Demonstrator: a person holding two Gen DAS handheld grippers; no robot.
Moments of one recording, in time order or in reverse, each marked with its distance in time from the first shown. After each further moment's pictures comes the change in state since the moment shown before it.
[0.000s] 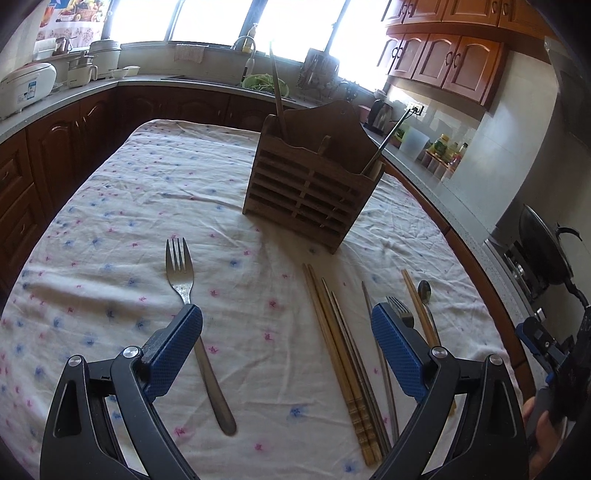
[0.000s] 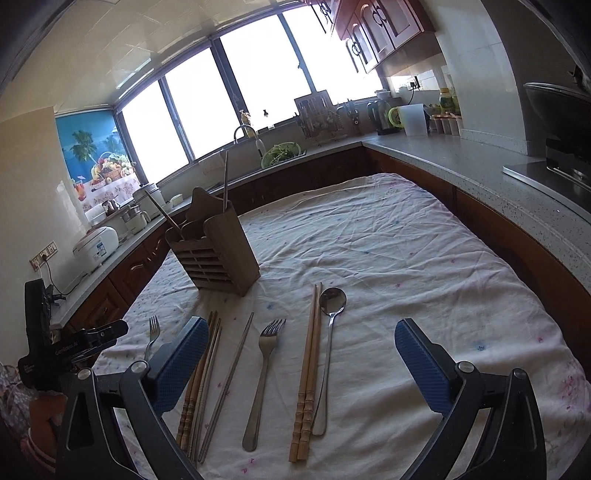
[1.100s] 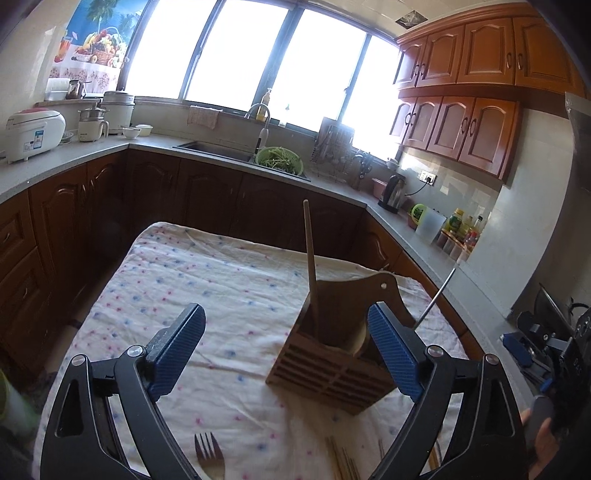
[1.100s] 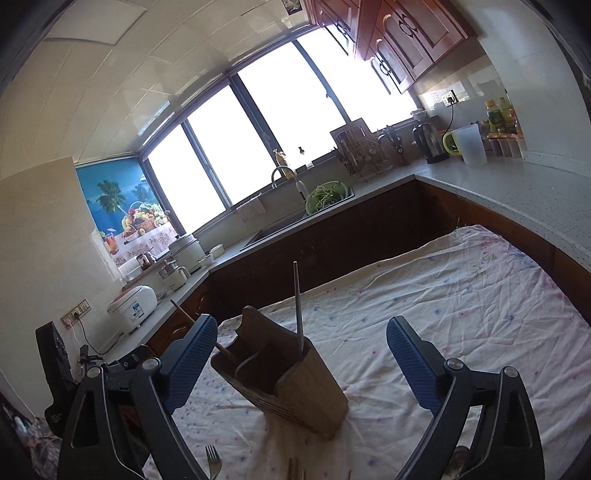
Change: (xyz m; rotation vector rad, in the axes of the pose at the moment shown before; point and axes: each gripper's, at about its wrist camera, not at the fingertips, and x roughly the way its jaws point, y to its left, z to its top) left arm 0.012 0.029 0.145 -0.029 -0.254 0.035; right arm 0.101 0.068 0.126 0.081 -0.133 0.190
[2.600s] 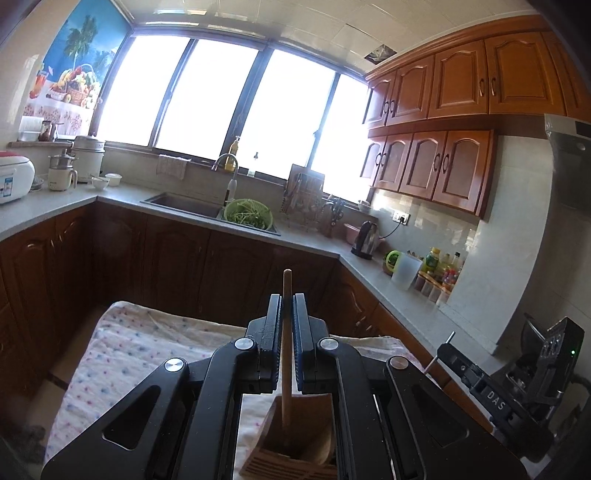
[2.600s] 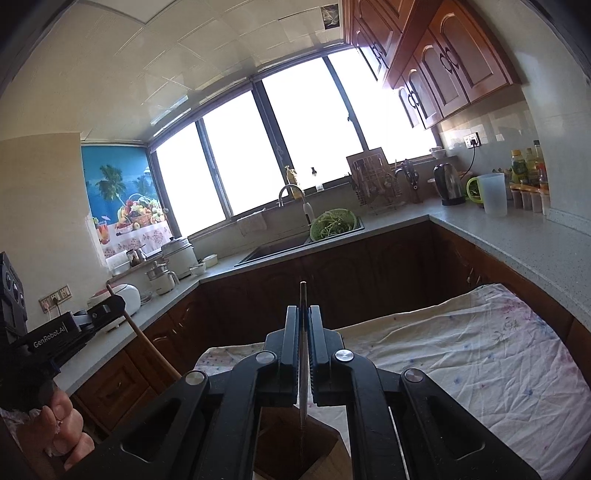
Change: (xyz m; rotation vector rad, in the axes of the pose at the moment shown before) left arm 0.037 -0.019 0.080 0.044 -0.183 -0.106; right arm 0.076 0.045 0.034 -0.147 -0.089 -0.041
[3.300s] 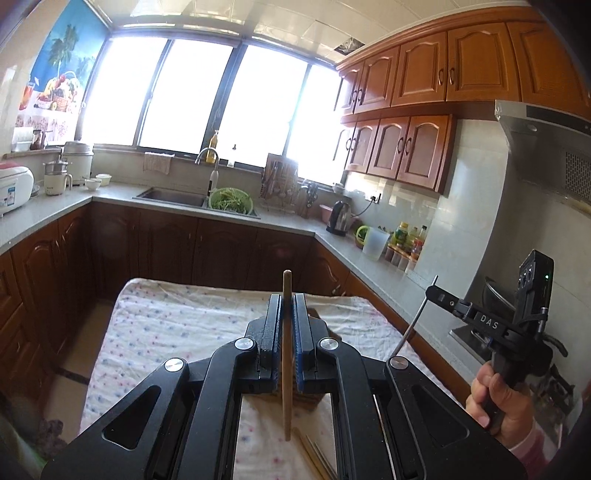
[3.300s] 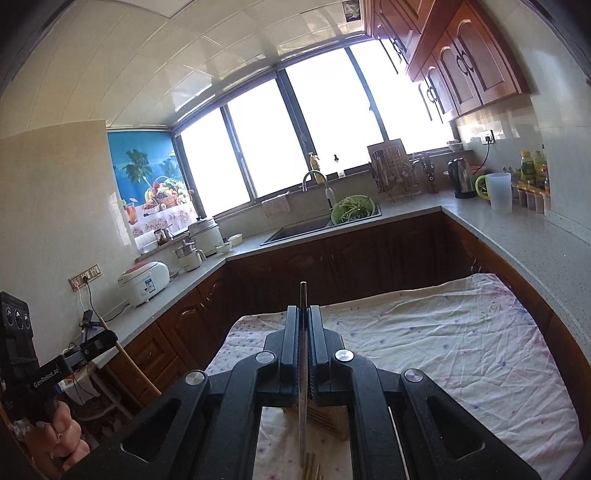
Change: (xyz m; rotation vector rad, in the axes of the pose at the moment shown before) left arm -0.147 -0.023 -0.004 0.081 0.045 -0.074; right arm -0.100 0.022 0.021 -0.037 0.070 0.084
